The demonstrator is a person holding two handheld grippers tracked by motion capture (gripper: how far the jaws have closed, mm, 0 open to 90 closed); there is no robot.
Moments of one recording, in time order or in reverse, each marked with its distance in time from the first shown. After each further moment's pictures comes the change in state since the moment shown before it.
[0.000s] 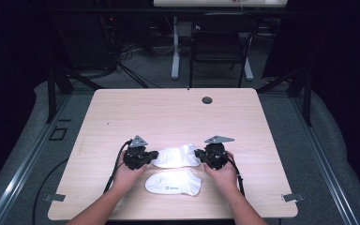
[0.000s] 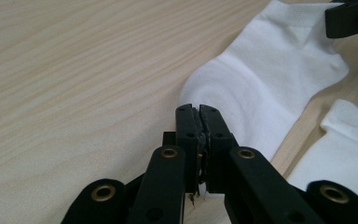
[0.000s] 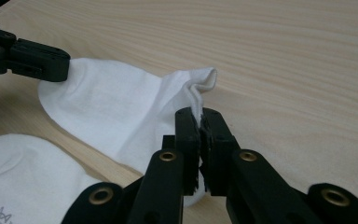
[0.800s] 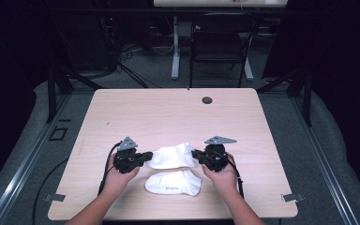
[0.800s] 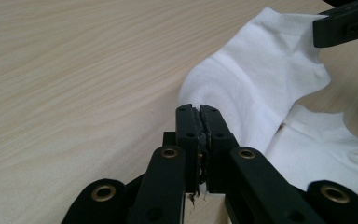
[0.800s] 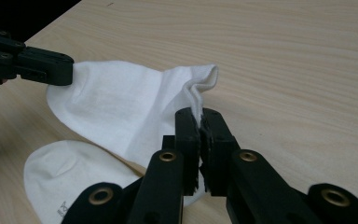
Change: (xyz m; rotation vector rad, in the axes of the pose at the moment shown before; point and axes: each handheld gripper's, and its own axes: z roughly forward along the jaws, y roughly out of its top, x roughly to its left) left arm -0.005 -0.004 -0.041 -0.068 -0.017 -0.019; right arm 0.018 0.006 -0.021 -0.050 0.057 0.011
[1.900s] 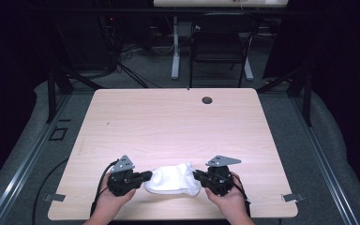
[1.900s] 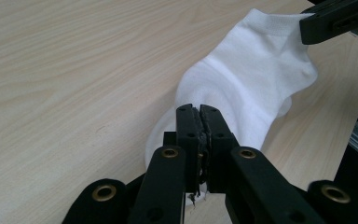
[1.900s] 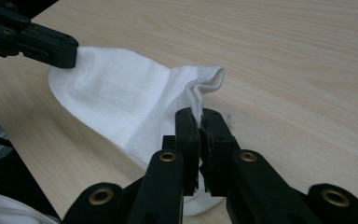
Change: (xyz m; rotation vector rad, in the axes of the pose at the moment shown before) left arm -0.046 -0.028 -0.039 0.035 -0.082 0.039; right arm 0.043 -0.033 -0.051 0.077 0.016 -0.067
